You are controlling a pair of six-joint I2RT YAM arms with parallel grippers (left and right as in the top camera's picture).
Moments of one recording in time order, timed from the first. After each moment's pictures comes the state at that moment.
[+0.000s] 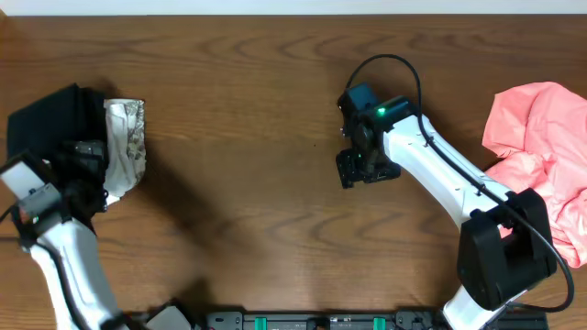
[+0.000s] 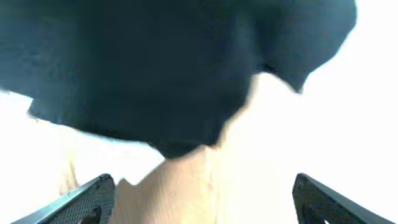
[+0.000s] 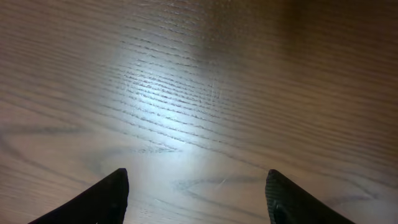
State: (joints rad) left arm 0.67 1.24 0.81 -0.39 0.34 -0.92; right arm 0.48 1.83 1.38 -1.12 -0.06 0.28
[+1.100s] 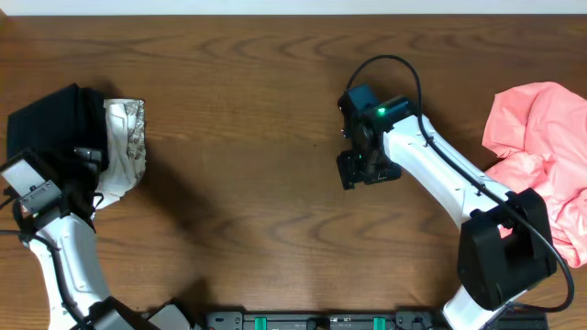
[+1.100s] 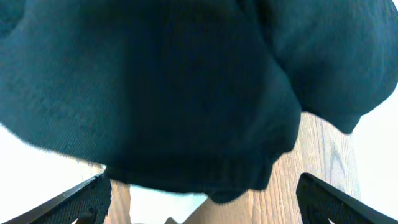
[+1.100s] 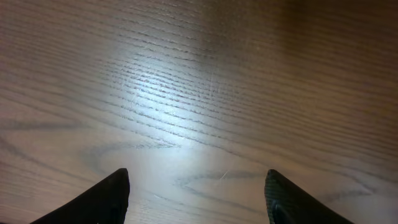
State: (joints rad) left arm 0.67 1.31 0.81 -0.36 0.18 -0.80; right arm 0.48 1.83 1.38 -1.14 -0.06 0.28
